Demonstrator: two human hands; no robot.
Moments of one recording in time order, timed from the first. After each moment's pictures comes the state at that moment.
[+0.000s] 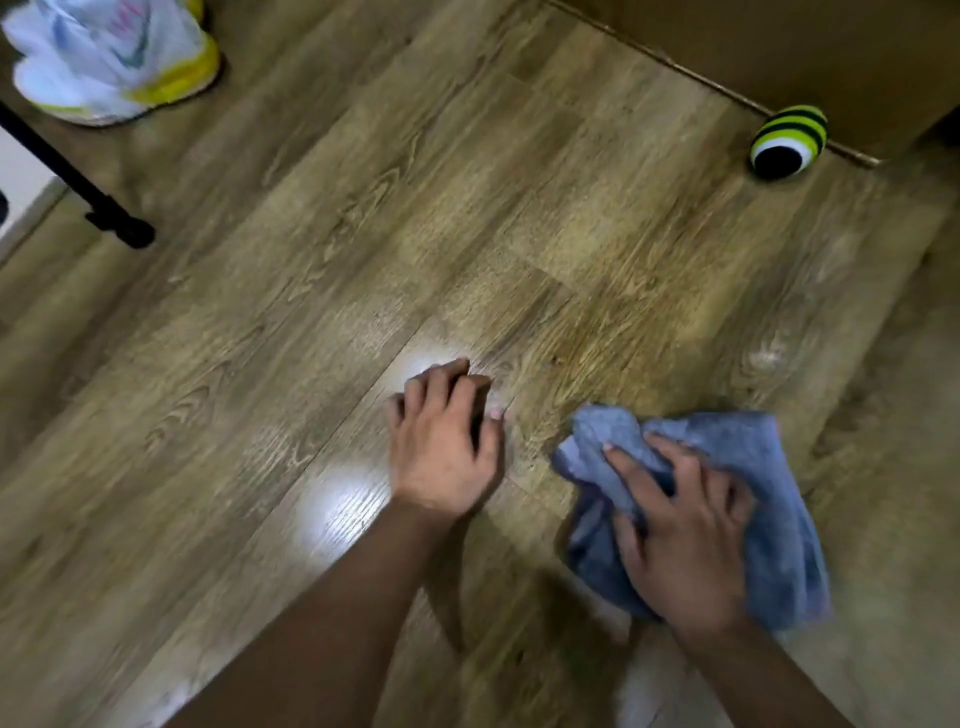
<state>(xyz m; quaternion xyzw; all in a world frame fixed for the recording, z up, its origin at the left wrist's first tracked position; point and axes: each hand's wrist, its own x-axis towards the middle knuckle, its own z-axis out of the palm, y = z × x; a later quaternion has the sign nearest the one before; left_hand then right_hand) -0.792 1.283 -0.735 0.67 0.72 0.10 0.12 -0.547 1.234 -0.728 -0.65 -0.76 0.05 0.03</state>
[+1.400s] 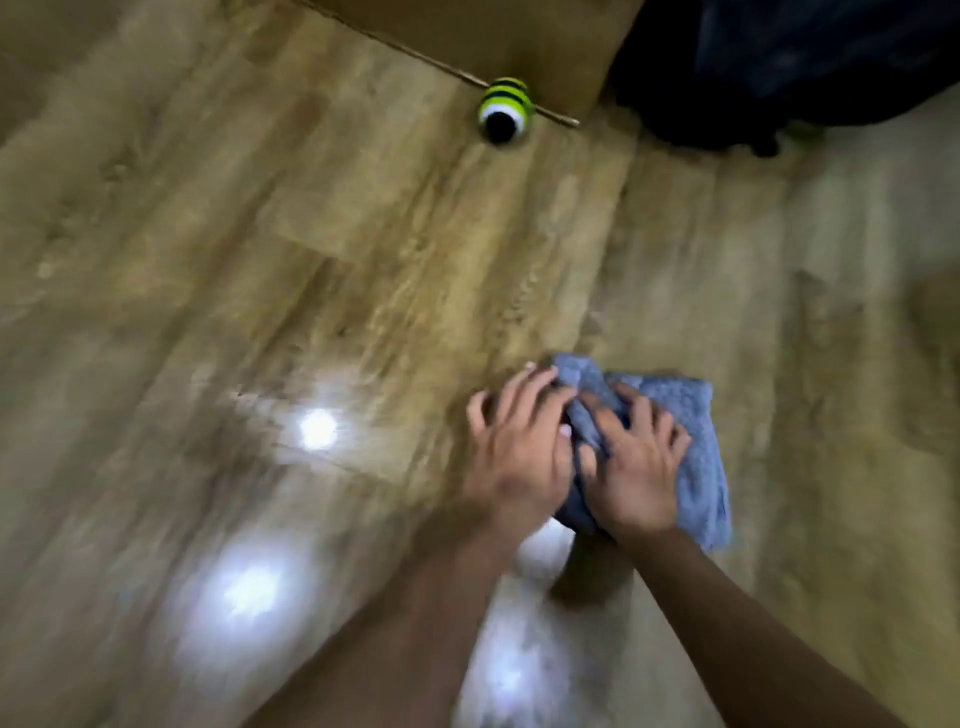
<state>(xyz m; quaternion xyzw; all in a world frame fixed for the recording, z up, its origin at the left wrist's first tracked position) -0.566 1.229 -0.711 0.78 0.50 0.25 0.28 -0.423 1.189 -0.721 -0.80 -0.59 0.04 0.07</state>
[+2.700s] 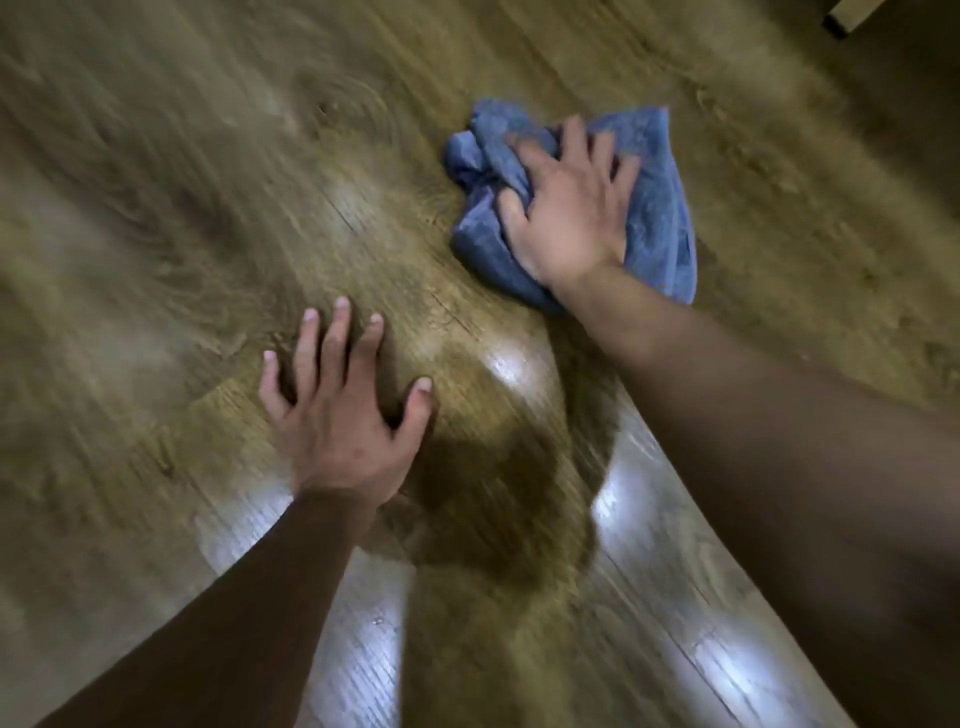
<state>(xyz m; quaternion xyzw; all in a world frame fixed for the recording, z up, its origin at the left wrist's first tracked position) -0.040 1.048 -0.756 0.96 0.25 0.06 0.11 0.204 0.930 -0.734 -0.97 -0.20 -0.04 0.09</state>
